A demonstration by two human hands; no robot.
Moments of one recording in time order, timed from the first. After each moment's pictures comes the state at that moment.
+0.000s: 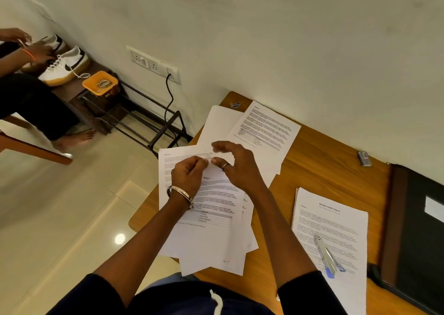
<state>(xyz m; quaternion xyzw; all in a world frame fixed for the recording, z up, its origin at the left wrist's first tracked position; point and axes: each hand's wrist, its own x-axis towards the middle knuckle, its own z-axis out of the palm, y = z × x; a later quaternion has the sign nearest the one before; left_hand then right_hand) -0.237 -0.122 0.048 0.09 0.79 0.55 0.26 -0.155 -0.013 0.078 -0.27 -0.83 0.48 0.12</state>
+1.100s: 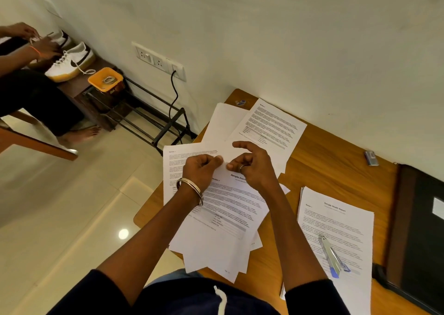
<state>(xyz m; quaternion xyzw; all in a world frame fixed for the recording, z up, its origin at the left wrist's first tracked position) -0.230 -0.114 0.074 0.06 0.76 0.55 0.34 -0.141 -0.002 0.072 -0.37 -0.72 0.58 0.09</state>
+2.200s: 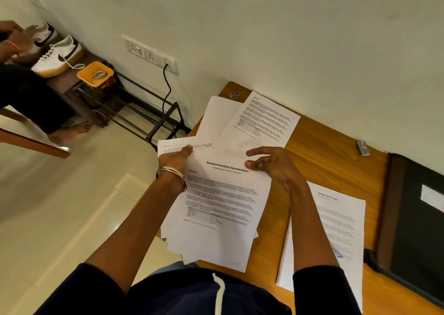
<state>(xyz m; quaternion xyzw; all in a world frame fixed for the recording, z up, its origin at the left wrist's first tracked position) -0.260 -0.128 0.067 -0.17 0.72 0.60 0.33 -0.094 0.034 0.074 -0.40 -0.65 0.64 0.03</state>
